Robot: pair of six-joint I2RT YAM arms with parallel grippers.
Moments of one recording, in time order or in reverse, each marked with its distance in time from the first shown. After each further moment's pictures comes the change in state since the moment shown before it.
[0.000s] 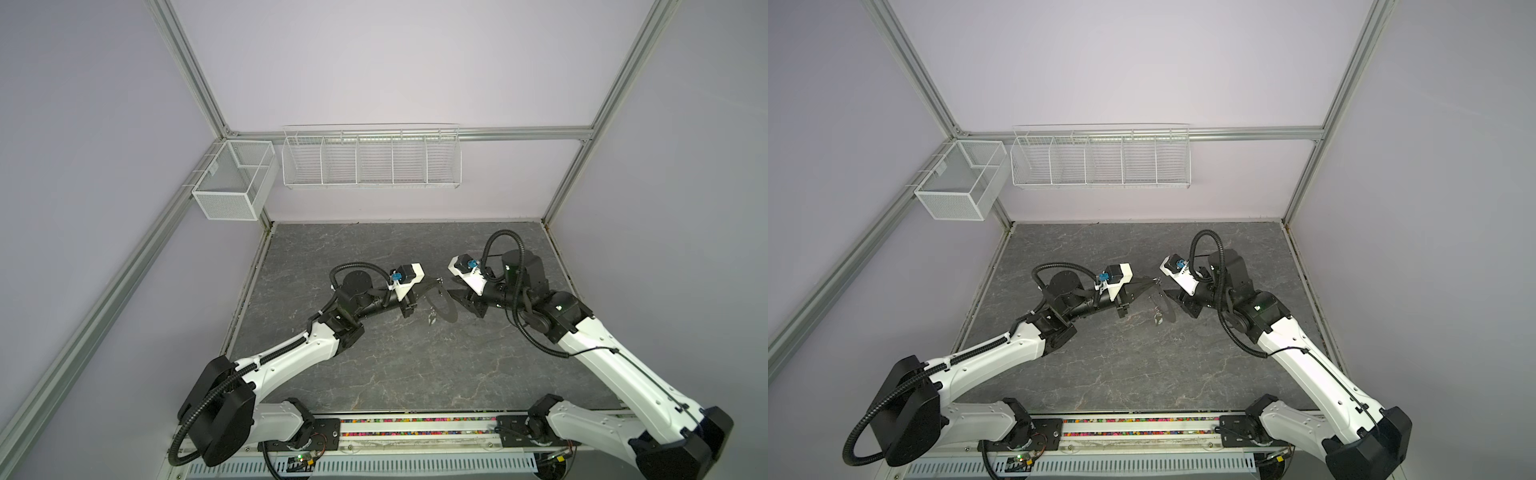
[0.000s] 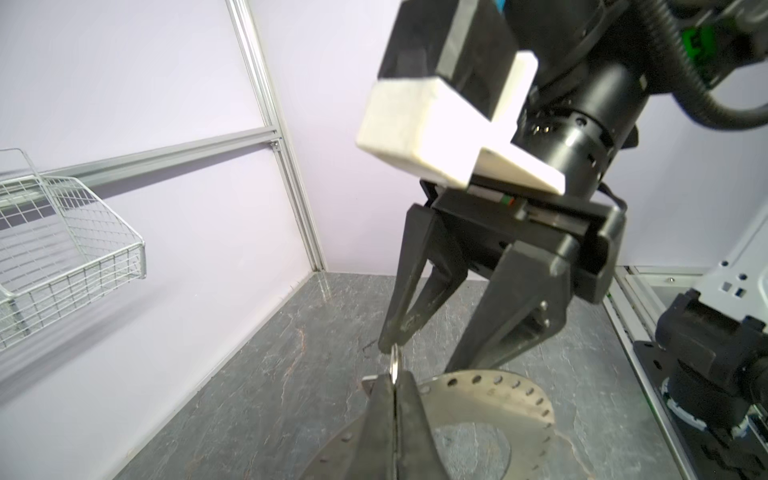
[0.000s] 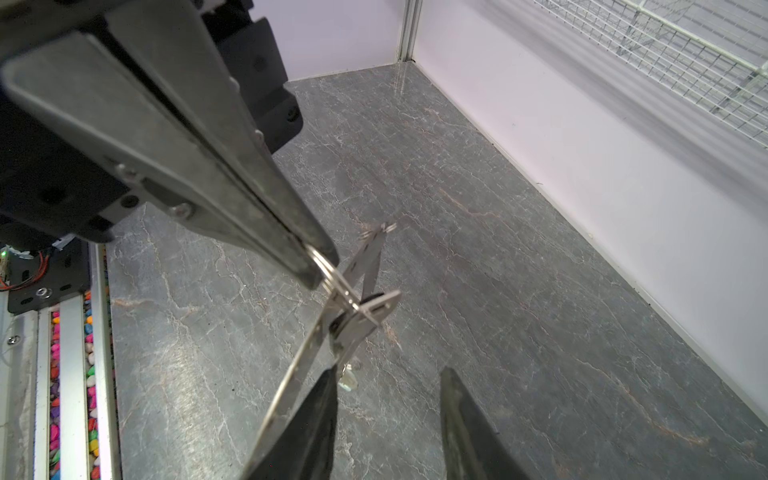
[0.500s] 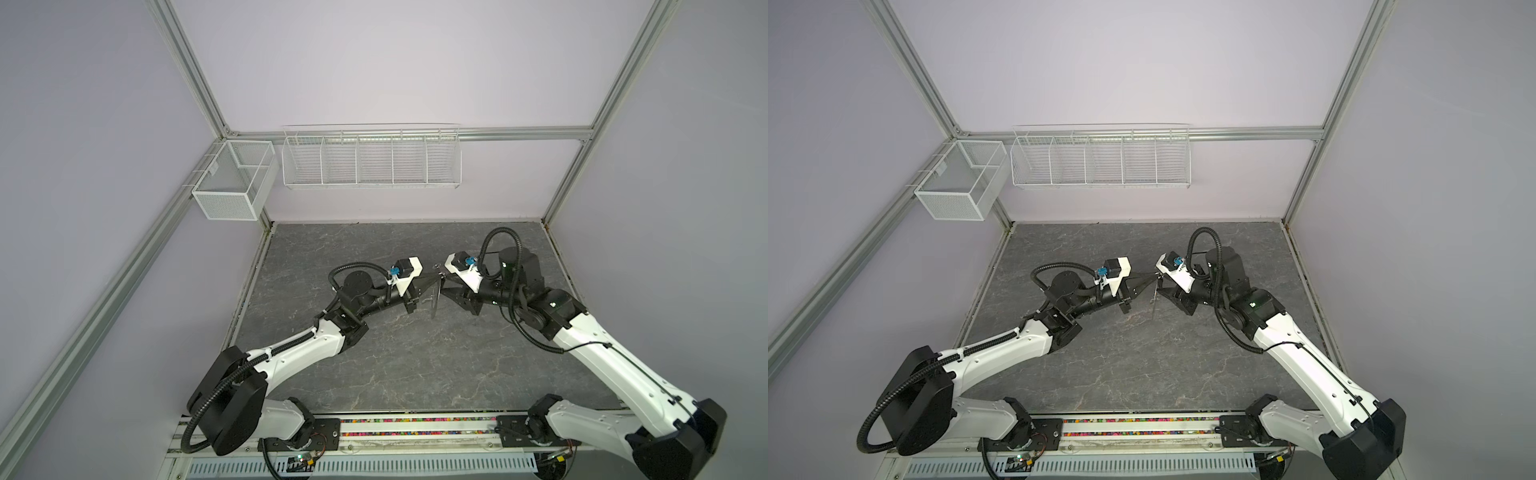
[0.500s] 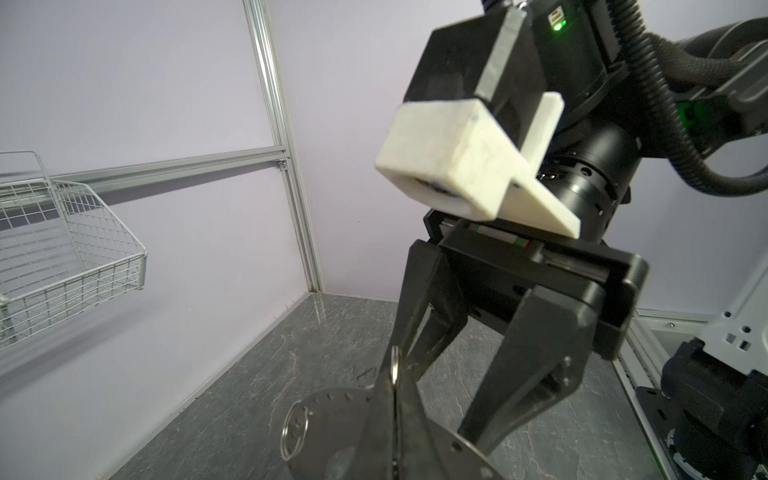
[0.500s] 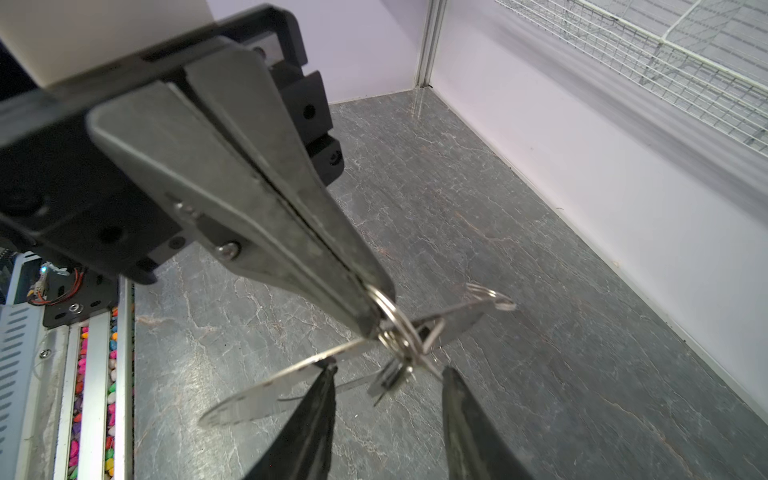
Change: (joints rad) left arm 0.002 0.059 0.000 0.132 -0.004 -0.095; right arm 0.002 0.034 0.000 0.068 -0.079 0.017
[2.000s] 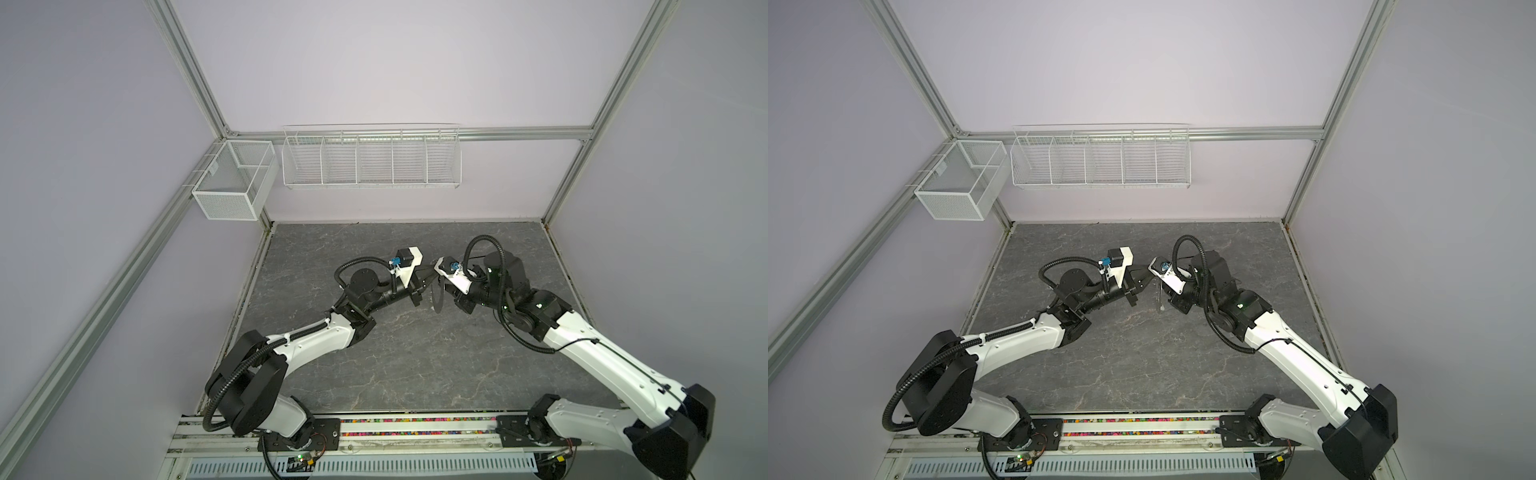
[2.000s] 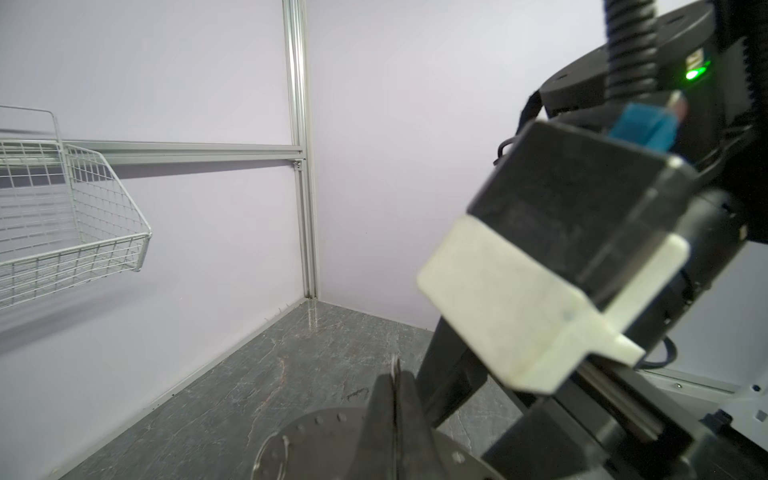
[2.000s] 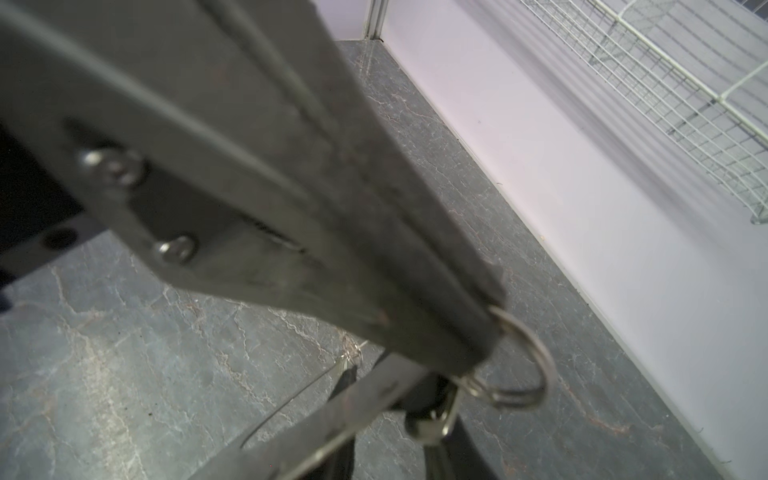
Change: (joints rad) left arm 0.007 0.116 0.038 0.142 -0.030 -0.158; right arm 0.086 0.030 -0.016 0.022 0.284 -0.094
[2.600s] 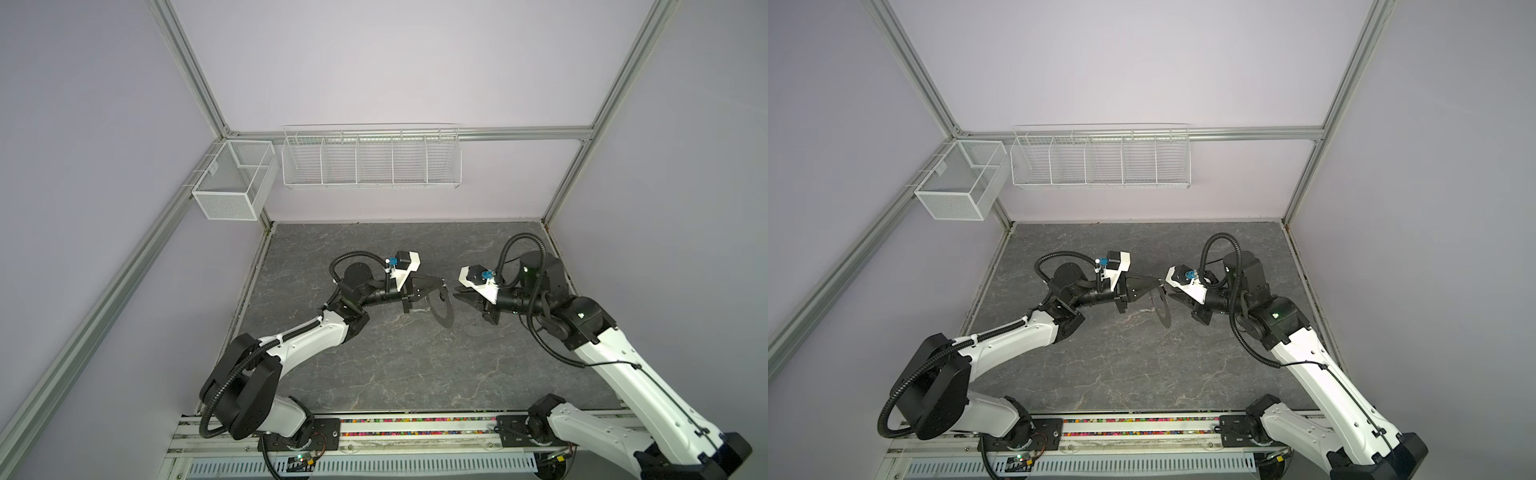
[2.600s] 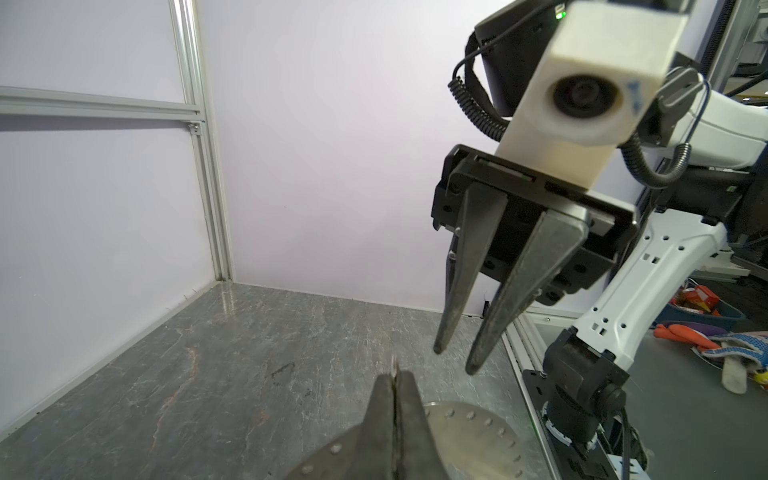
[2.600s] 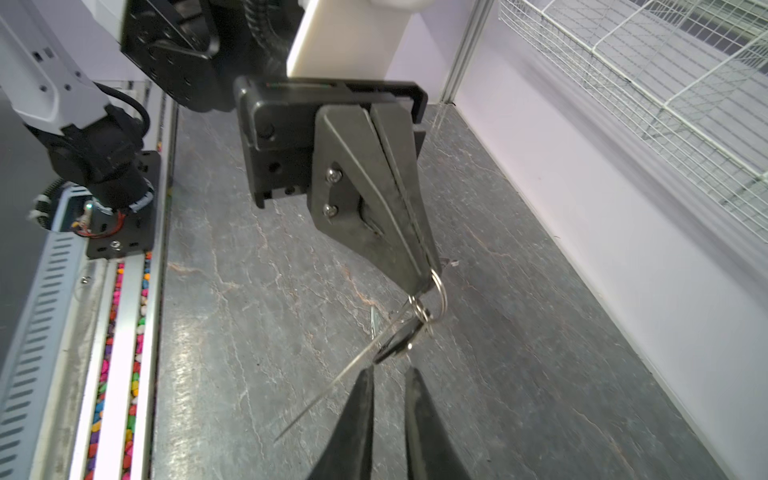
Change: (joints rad) left arm 0.062 -0.030 0.005 -0.100 0.324 -0.058; right arm -0.135 -0.147 0.053 -0.202 -0.393 -0.097
